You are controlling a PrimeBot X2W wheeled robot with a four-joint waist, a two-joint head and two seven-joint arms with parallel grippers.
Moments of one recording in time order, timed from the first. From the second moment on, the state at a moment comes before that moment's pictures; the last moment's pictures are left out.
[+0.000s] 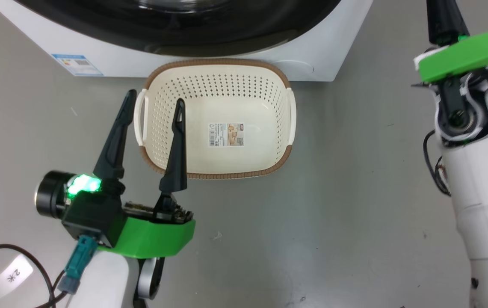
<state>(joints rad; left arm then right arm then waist) -0.41 0.03 -0.23 -0.01 -0.11 0.08 -0.26 -0.86 -0.08 0.01 0.53 0.85 0.13 -0.10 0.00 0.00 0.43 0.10</state>
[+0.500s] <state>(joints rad) -0.43 0.03 -0.22 -0.04 -0.11 0.08 -0.26 -1.01 -0.15 0.00 0.51 1.26 0.13 0.25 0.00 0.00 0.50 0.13</state>
